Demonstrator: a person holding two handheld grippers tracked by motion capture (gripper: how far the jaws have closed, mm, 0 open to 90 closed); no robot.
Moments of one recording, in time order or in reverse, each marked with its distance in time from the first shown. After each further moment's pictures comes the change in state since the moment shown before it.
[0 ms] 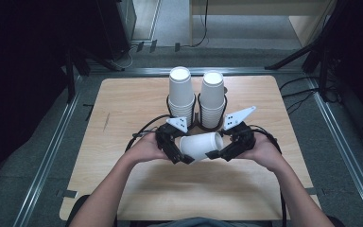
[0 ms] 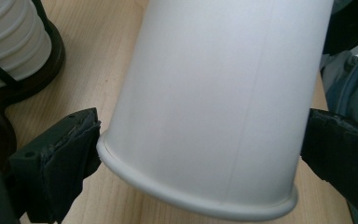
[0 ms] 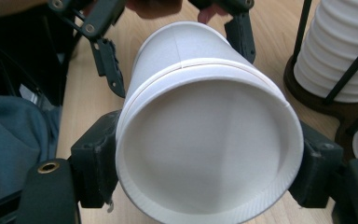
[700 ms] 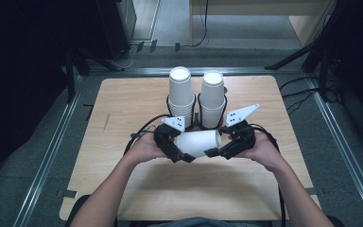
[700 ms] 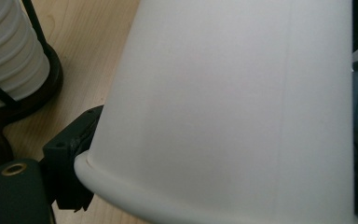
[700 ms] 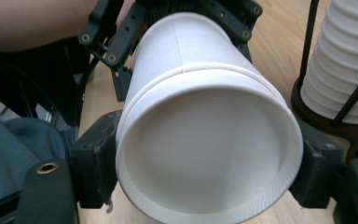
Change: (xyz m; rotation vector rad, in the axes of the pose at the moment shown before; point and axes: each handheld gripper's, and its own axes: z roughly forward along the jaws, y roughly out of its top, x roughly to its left) left arm -0.002 -0.001 -0.005 -0.055 -0.028 0.017; right arm 0.002 0.006 -0.004 -0.071 0.039 0.019
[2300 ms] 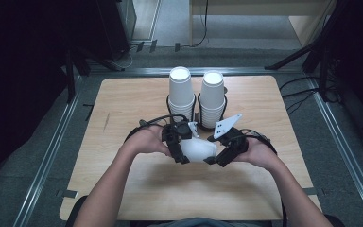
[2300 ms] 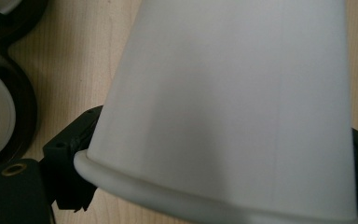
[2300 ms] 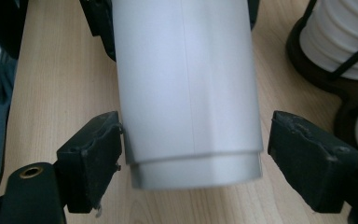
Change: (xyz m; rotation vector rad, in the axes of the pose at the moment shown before) left arm 0.003 0.029 0.025 0.526 0.100 0.065; right arm -0.006 -0.016 0.033 0.234 -0.108 -0.124
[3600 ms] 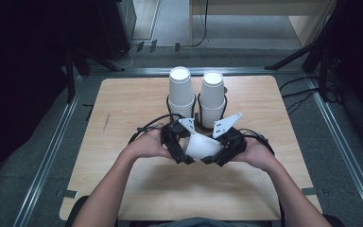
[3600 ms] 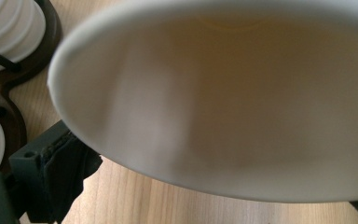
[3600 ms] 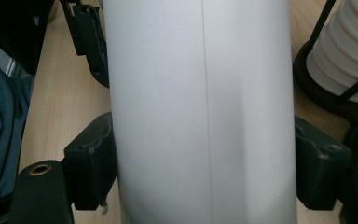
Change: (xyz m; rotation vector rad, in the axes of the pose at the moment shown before) left arm -0.003 -0.014 -0.007 -0.279 -0.050 -0.054; right arm 0.003 0.005 -0.002 -0.069 0.027 -0.011
